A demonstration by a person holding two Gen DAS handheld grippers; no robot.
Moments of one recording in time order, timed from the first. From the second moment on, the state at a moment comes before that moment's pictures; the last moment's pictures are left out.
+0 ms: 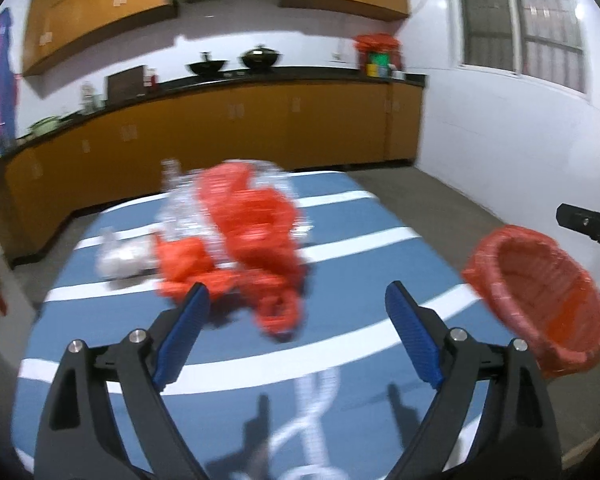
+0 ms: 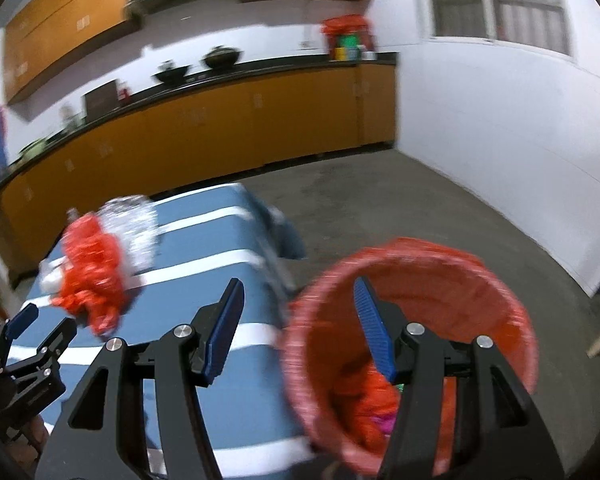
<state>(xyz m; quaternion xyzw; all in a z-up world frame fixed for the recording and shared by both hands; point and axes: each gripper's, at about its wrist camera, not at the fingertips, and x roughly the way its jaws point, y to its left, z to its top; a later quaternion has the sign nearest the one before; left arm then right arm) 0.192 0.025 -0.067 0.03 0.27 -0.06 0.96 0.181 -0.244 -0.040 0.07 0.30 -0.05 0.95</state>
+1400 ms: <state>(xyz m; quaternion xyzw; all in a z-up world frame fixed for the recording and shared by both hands) 0.196 0.225 -0.080 -0.09 0.29 0.11 0.95 0.317 -0.039 -0.102 -0.02 0.38 0.06 0.92</state>
